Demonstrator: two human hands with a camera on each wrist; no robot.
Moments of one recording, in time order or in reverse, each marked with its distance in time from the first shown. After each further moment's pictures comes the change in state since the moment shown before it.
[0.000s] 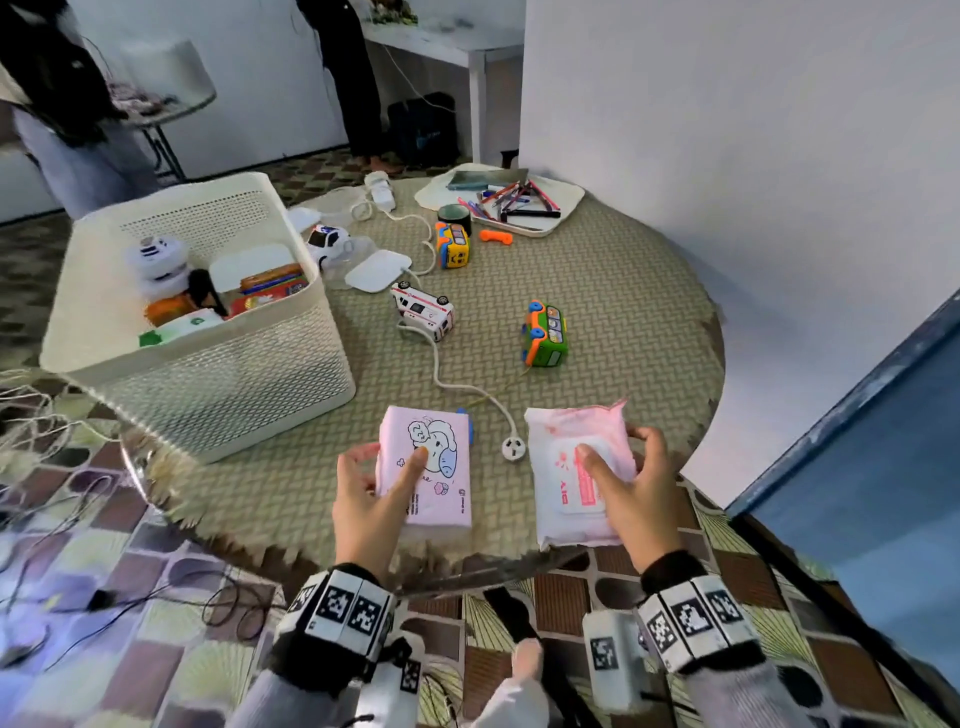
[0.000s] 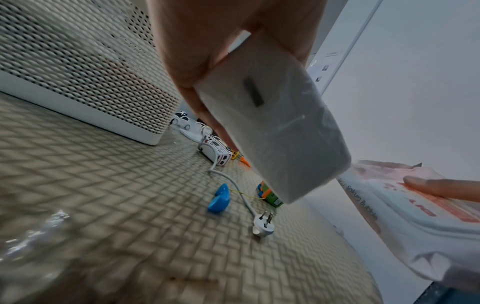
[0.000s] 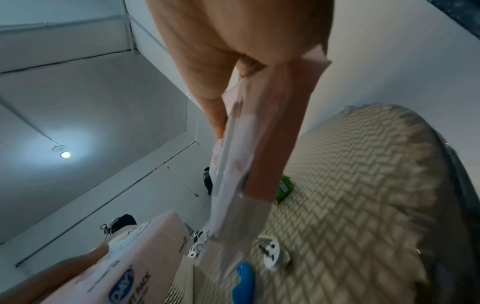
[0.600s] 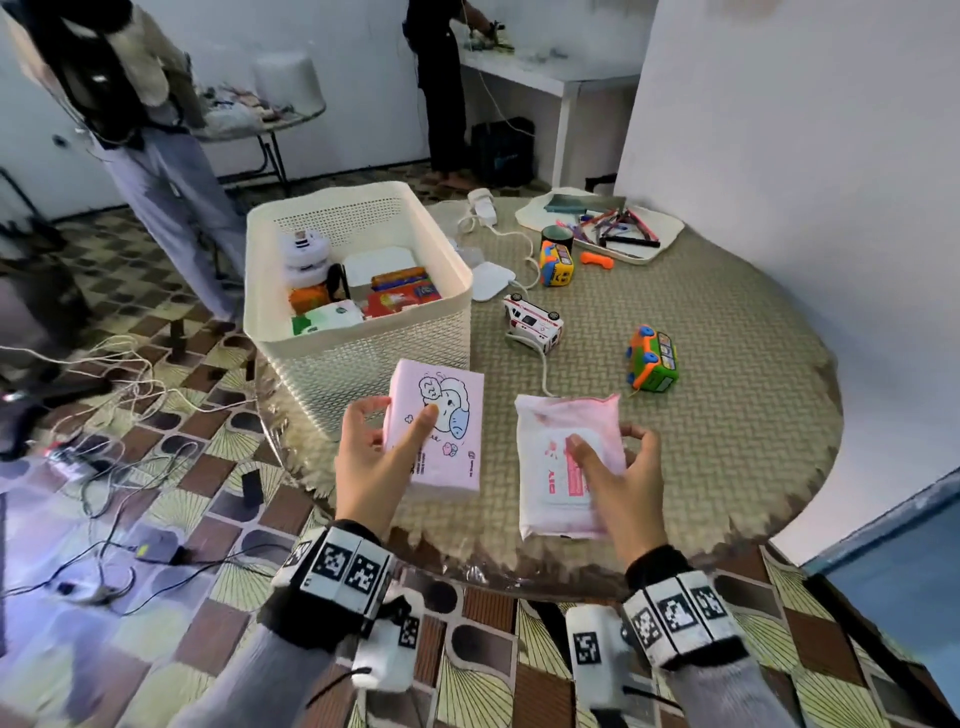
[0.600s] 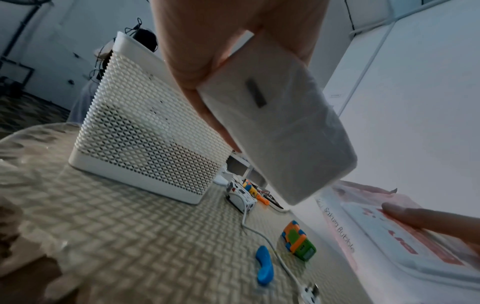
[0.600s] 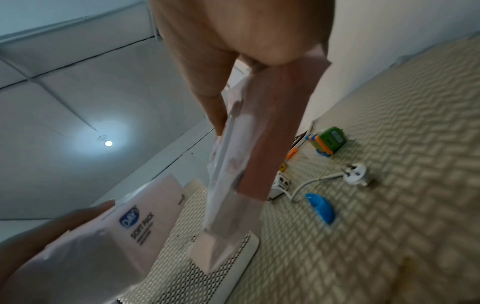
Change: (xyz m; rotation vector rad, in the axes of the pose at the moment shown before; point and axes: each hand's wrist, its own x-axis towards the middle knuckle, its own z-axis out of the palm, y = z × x) left_hand 0.036 0.036 -0.141 -0.021 0.081 0.132; right_hand -0.059 -0.060 0.139 0.122 -0.113 0.032
